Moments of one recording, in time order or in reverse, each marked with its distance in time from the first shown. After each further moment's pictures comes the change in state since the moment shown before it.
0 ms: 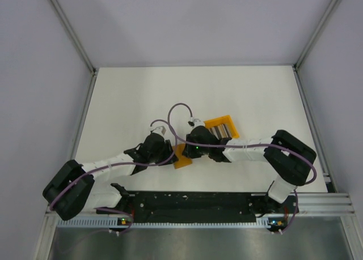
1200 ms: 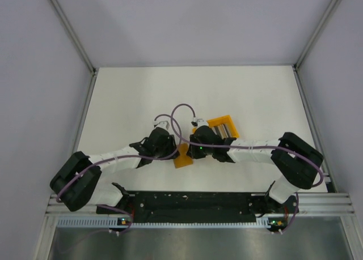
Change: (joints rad) left arm -0.003 0.101 0.110 -0.044 -0.075 0.067; right arm -0.019 -0.074 -0.036 -0.058 0.007 -0.047
